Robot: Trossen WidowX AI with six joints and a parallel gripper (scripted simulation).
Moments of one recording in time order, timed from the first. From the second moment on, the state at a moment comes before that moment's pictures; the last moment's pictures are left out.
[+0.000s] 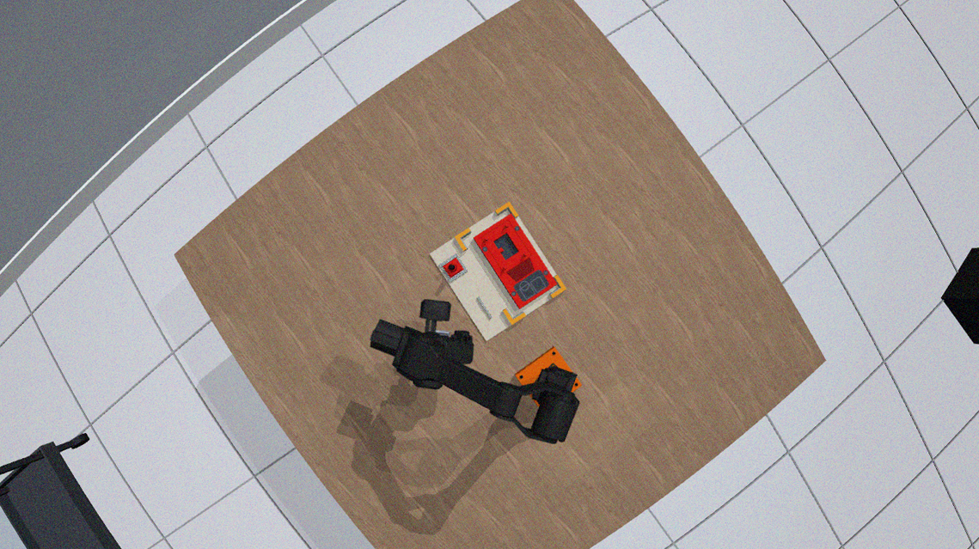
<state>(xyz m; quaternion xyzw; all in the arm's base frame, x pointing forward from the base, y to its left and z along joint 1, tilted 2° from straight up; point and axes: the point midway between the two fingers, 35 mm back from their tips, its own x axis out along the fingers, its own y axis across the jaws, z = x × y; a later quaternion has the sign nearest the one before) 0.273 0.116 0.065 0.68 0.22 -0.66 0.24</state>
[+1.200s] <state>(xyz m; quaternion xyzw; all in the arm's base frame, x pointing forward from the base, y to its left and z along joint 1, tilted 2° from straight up) 0.273 0.115 0.036 0.67 0.22 -0.66 0.24</state>
